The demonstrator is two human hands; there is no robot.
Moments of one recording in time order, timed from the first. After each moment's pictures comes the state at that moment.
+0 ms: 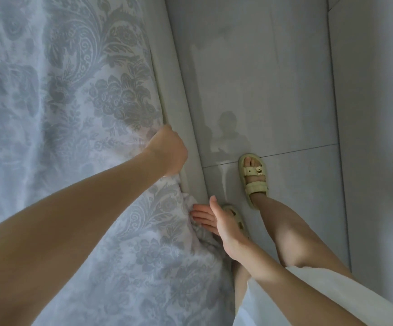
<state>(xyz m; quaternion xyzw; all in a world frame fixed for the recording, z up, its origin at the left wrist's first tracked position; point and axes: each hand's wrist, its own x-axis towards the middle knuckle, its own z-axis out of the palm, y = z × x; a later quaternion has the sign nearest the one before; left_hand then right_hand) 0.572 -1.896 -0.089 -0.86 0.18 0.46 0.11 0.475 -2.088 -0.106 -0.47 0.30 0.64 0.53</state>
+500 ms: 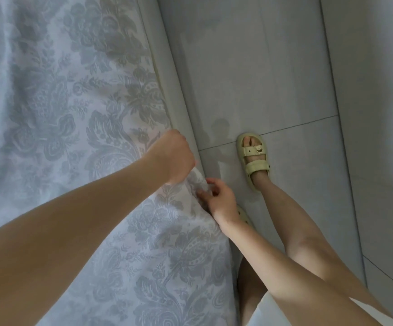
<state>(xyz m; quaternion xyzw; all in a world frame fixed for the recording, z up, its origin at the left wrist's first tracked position) 0.483 -1.945 -0.091 -0.85 0.29 0.40 0.18 0.402 -2.093 -0.141 -0.66 0.26 0.47 0.52</state>
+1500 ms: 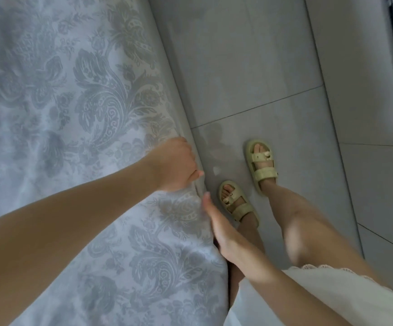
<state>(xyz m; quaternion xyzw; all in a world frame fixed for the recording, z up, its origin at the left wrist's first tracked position) 0.370 -1.986 -0.075 -0.87 0.35 0.35 0.04 0.276 -2.149 -0.088 -0.41 0.32 0.62 0.59</state>
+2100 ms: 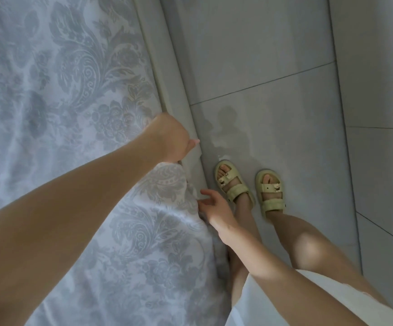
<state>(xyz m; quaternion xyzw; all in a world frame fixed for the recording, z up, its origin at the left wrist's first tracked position) 0.368 -2.036 -0.079 -0.85 0.19 0.47 0.13 0.238 -2.200 -0.121 -0.56 0.33 0.57 0.50</state>
